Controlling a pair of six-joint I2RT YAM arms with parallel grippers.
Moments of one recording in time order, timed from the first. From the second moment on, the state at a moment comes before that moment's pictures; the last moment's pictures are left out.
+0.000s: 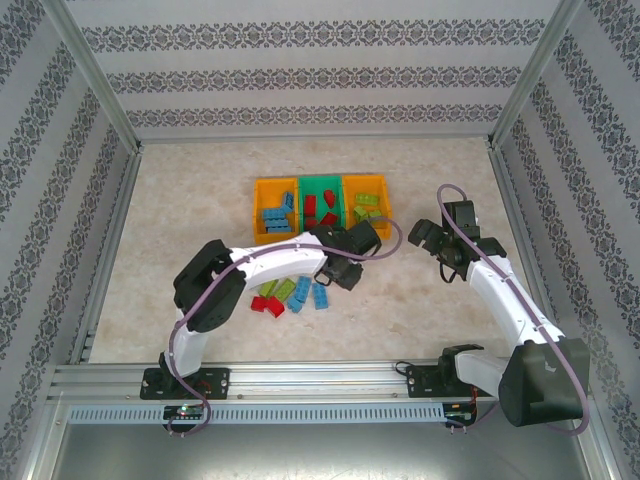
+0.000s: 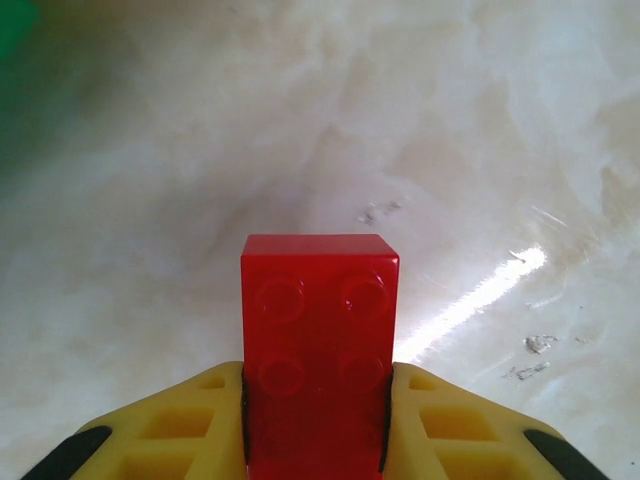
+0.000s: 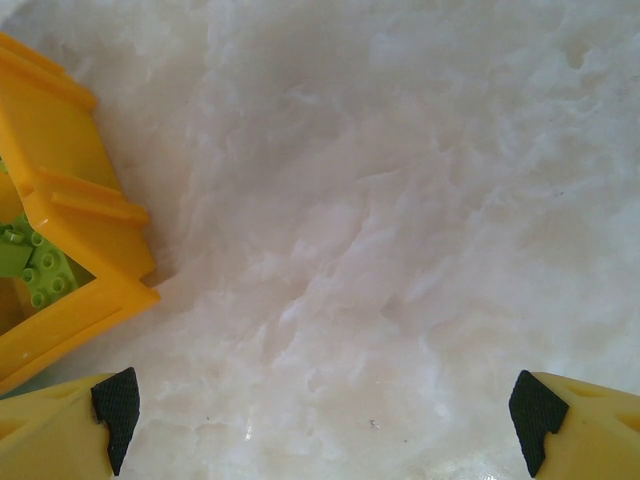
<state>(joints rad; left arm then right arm) -0.93 2.01 1.55 -0.79 -0.09 -0.32 0.09 1.14 0.78 -0.60 0.07 0.63</state>
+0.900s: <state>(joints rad) -0.63 2.15 1.96 -0.84 -0.15 -0.33 0.11 1.12 0.72 -0.54 0.02 0.64</state>
